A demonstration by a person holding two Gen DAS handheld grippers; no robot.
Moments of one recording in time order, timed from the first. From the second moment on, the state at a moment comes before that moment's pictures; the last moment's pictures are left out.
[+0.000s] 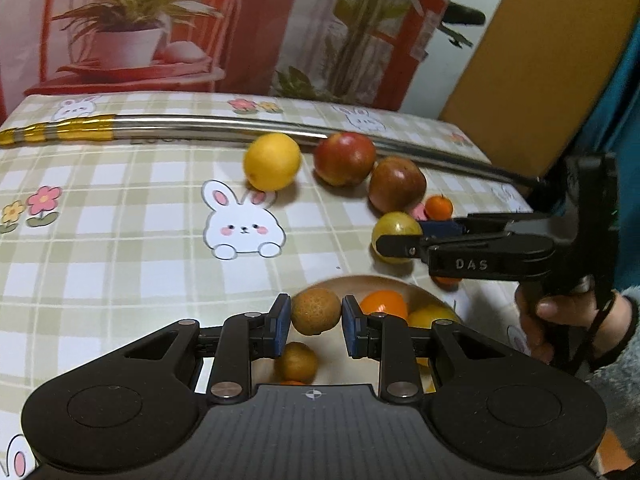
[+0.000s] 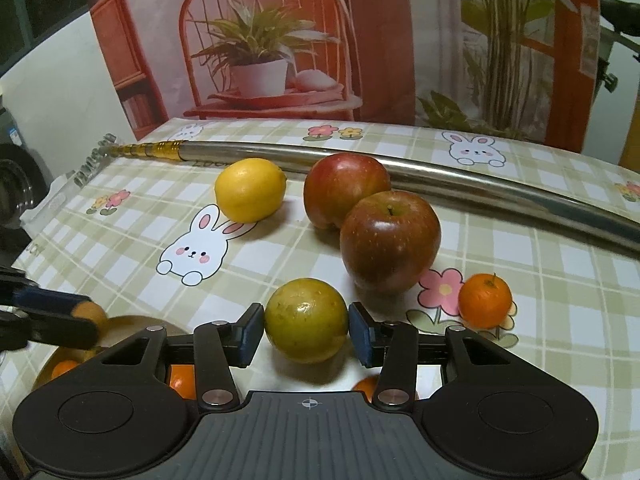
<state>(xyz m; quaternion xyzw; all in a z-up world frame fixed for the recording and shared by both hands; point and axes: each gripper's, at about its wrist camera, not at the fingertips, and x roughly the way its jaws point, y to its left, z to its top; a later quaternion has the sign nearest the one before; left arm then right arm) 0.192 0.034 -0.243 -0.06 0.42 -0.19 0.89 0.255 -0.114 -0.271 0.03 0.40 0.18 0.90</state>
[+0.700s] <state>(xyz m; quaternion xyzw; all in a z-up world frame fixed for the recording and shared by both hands) 0.207 0.009 -0.267 -0.02 0.45 -0.19 0.87 0.220 -0.138 -0.255 0.07 0.37 0.16 0.91</state>
